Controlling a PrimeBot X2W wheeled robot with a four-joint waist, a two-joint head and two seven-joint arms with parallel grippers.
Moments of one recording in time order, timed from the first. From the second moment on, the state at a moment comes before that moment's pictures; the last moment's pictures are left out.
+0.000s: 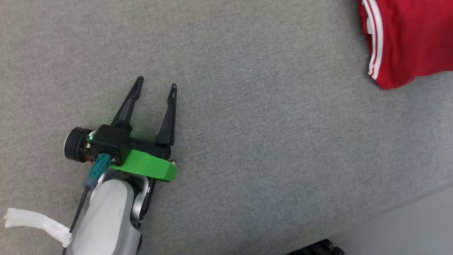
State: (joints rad) left arm -0.37 0.11 -0.28 0.14 -0.20 -0.07 -0.20; right arm -1.09 -0.75 0.59 0.84 0.89 0.13 -0.03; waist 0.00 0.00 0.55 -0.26
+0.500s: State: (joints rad) left arm -0.41 0.10 -0.29 0.12 -0.21 -0.06 -0.23; right arm -1.19 -0.71 0.62 1.18 0.82 0.13 -0.21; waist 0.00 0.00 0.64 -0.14
